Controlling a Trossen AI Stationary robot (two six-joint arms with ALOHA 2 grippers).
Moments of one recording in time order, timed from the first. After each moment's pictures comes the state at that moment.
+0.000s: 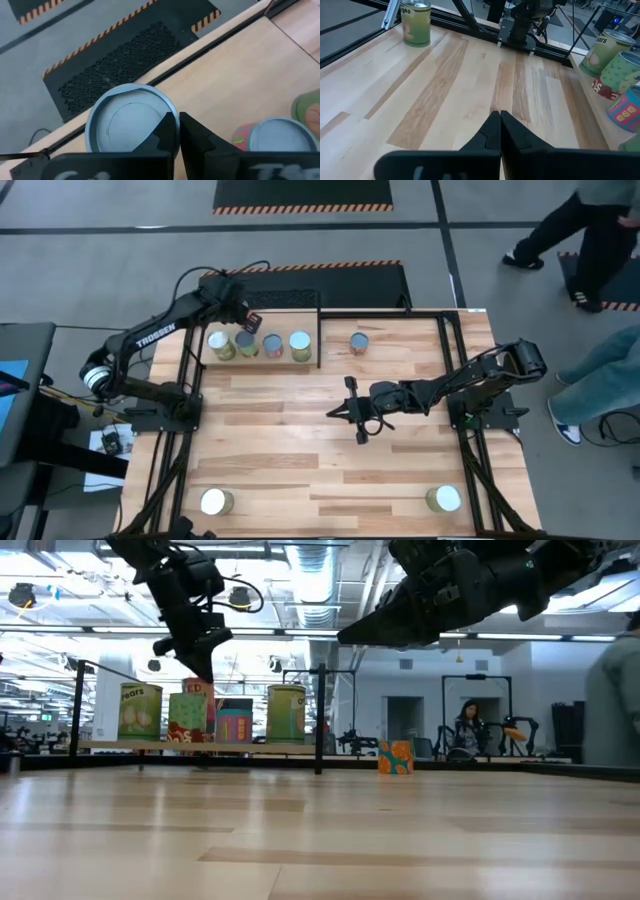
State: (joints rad) left arm 0.85 1.30 1.04 -0.64 -0.15 -0.07; right arm 0.13 1.54 0.70 0.53 0.03 -0.21
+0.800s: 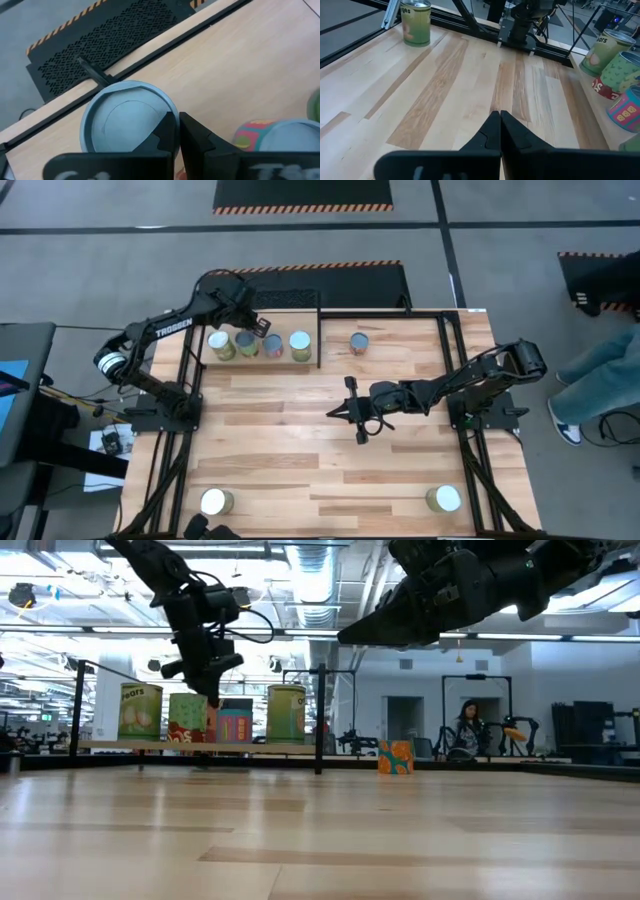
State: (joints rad) left arm 0.82 1.45 1.05 -0.62 -0.13 -0.14; right arm 0.13 1.54 0.70 0.53 0.03 -0.21
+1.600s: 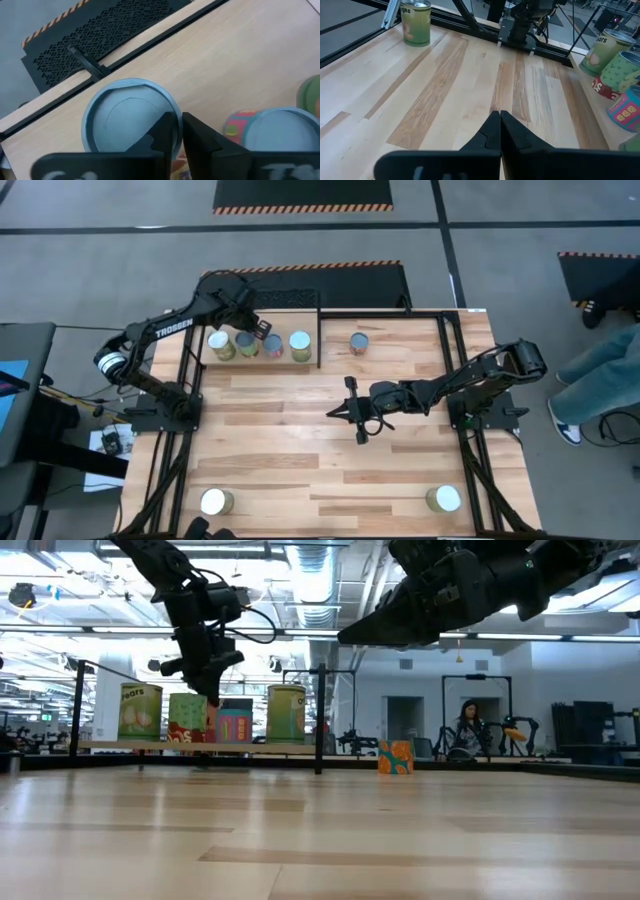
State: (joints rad) left arm 0.80 1.45 1.07 -0.68 -0.14 -0.17; right arm 0.13 1.54 0.70 0.53 0.03 -0.21
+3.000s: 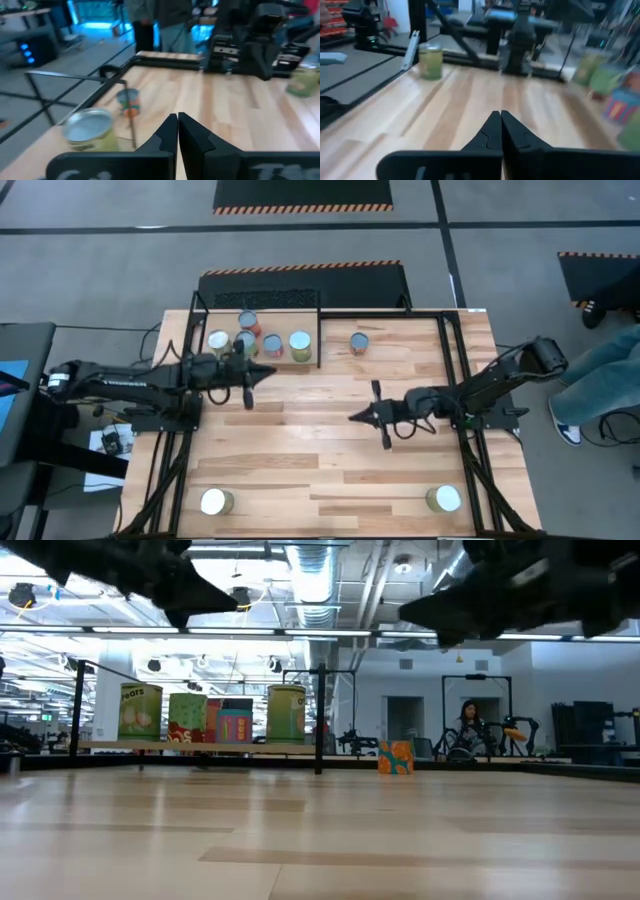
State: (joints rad) left arm 0.08 0.79 0.44 0.17 -0.17 -0.02; right arm 0.23 1.35 0.39 0.85 0.10 -0.07
